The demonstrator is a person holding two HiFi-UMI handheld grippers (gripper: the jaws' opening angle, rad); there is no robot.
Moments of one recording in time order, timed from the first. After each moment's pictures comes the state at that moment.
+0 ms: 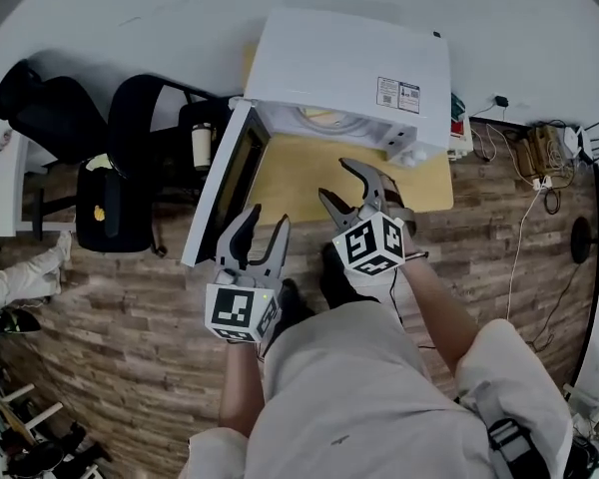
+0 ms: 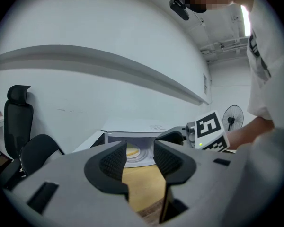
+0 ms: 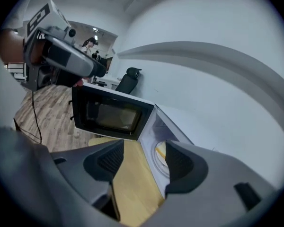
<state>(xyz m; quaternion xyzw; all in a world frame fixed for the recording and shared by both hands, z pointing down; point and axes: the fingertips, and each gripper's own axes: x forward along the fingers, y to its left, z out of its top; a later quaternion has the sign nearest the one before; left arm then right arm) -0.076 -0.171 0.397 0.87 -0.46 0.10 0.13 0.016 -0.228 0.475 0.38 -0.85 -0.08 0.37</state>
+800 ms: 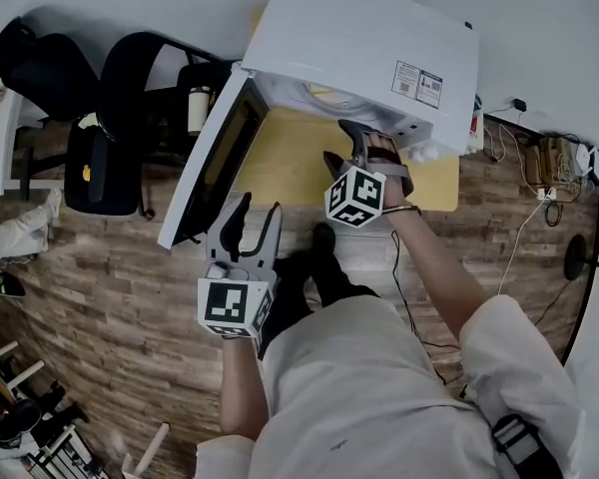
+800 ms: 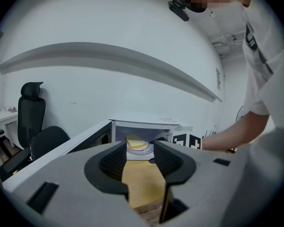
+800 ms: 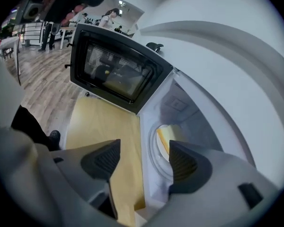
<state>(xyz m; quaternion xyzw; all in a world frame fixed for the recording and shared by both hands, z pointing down) -0.072 -0.178 0.436 0.83 -0.52 0.12 0.15 0.035 -0.298 0.592 0.30 -0.79 -0.16 0.50</state>
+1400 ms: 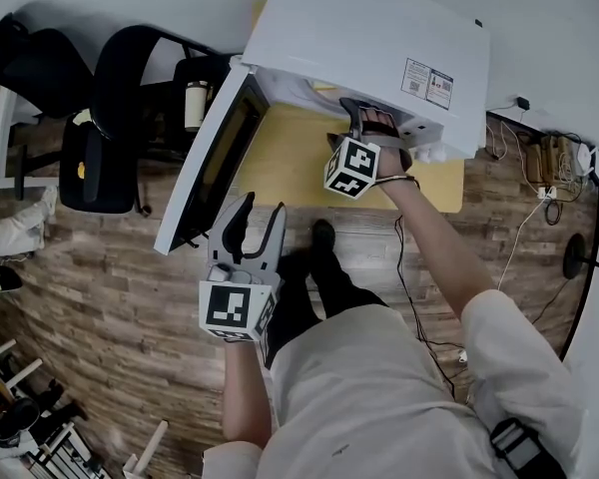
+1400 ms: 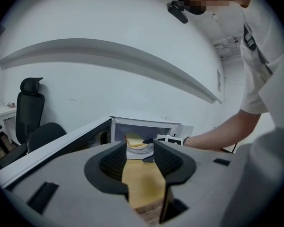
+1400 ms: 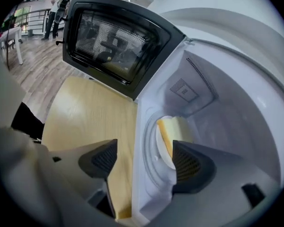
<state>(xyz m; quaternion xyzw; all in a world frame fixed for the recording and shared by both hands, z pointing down) -0.072 -0.186 0.453 0.83 -0.52 0.11 0.17 0.038 -0.350 0.646 0.28 -0.77 -0.17 0.56</state>
